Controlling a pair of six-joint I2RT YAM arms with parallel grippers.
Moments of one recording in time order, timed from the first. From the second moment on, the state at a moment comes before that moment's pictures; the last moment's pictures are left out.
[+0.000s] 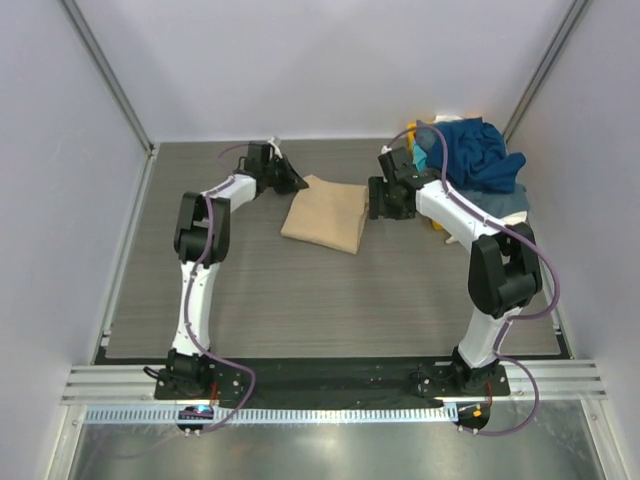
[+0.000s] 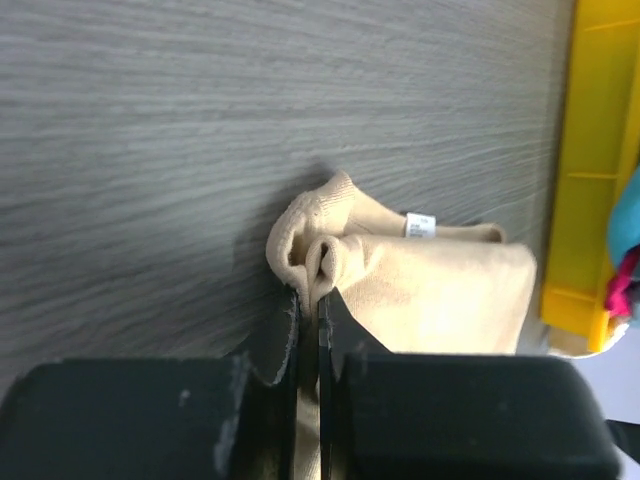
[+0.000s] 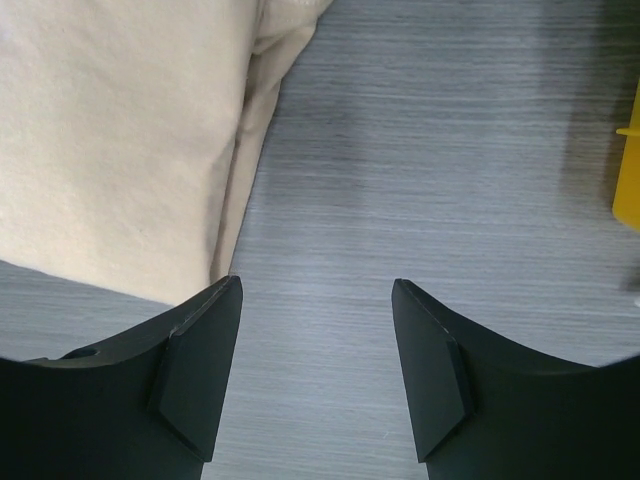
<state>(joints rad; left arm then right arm) -0.23 2.46 1.85 -0.04 0.48 -0.70 0.39 1.80 1.44 -0.64 0.12 0.33</state>
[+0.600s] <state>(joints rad) 0.26 2.57 2.50 -0.71 0.20 -0.25 0.39 1.49 1.20 -0.60 0.00 0.37</state>
